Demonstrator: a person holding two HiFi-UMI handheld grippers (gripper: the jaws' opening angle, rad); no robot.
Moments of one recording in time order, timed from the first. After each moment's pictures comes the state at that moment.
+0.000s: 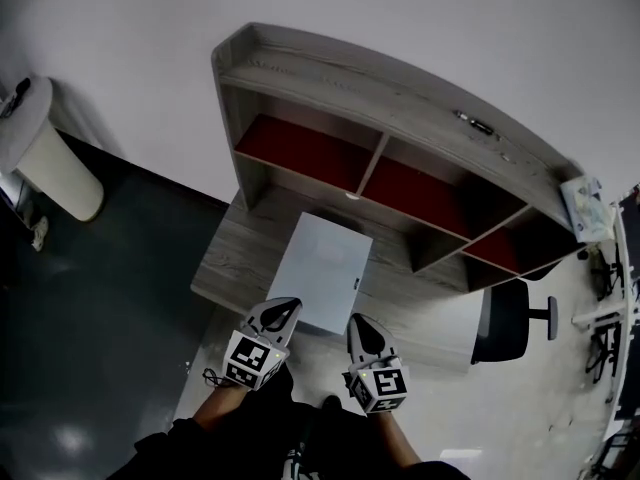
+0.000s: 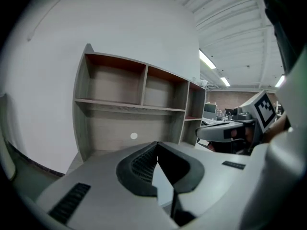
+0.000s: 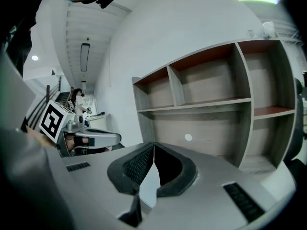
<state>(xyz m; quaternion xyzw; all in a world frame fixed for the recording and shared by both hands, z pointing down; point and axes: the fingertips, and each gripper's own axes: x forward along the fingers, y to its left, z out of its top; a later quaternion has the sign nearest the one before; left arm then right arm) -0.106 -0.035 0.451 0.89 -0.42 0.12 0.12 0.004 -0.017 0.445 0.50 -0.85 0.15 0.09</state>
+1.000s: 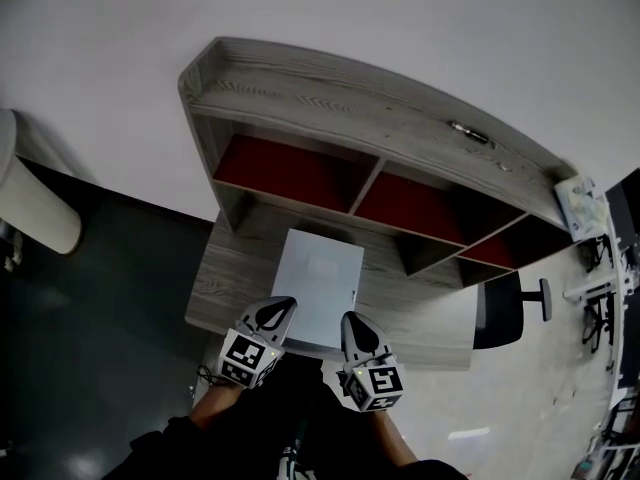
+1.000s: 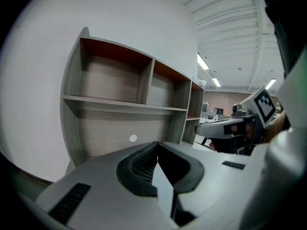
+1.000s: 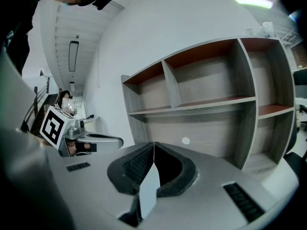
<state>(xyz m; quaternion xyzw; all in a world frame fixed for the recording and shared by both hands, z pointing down) -0.120 -0.099 0.456 0.92 -0.36 0.13 0.12 -0.019 -0.068 0.442 0.55 -0.82 0.16 0.07</state>
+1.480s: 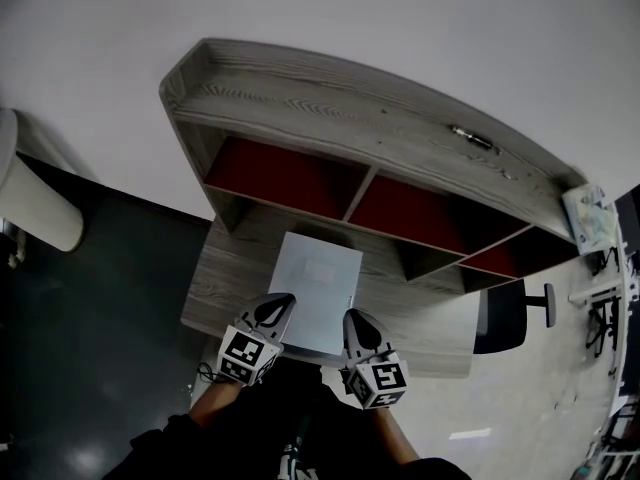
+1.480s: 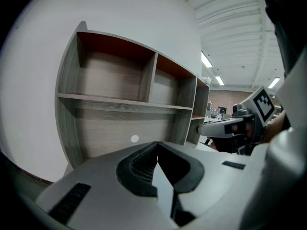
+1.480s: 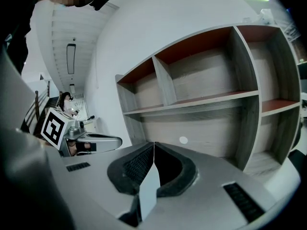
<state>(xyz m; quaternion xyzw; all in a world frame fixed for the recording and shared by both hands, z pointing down) -0.104 -0.126 0.463 0.91 -0.37 0.14 0.12 0.004 -0.096 0.451 0.53 -0.82 0.18 0.07</state>
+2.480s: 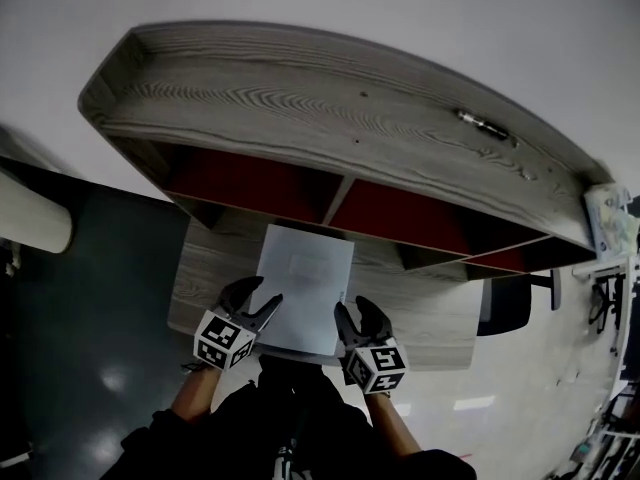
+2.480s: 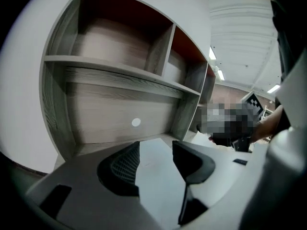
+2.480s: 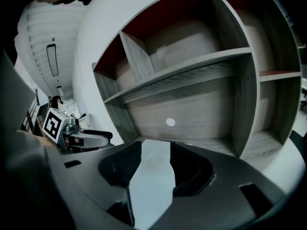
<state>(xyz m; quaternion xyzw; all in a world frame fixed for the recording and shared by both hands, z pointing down) -0.108 -0.171 0.528 0.90 -0.33 0.20 0.19 0.041 -0.137 0.529 0.54 -0.79 0.28 0.10</state>
